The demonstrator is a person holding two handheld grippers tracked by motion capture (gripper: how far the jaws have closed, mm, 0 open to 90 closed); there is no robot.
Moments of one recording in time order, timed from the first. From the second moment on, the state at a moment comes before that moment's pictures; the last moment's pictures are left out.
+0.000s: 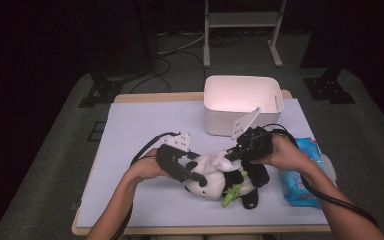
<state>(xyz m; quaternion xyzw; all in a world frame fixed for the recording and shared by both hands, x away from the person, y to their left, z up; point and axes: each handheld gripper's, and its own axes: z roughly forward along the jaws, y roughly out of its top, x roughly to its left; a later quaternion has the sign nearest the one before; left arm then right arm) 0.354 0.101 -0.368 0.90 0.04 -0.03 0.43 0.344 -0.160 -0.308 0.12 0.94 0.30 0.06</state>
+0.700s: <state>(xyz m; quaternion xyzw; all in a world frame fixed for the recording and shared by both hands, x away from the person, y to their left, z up) 0.363 0.103 -0.368 0.90 0.07 -0.04 0.42 0.332 -0.189 -0.316 0.14 0.94 0.31 0.06</state>
